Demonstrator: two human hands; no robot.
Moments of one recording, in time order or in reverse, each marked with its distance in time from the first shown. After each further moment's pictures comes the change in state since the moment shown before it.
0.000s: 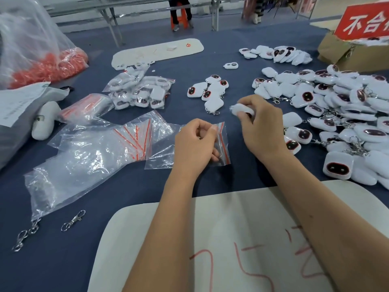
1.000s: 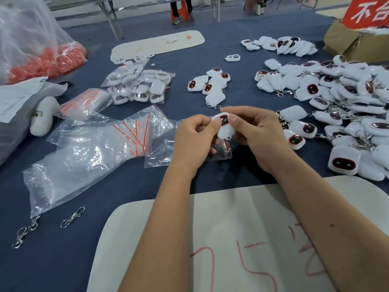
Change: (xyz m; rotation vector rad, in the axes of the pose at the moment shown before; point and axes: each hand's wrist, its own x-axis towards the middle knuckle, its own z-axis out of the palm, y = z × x) left_hand -0.001 0.006 -0.004 -0.043 -0.066 -0.033; right_hand -0.025 0.000 0.003 0.797 -0.285 0.280
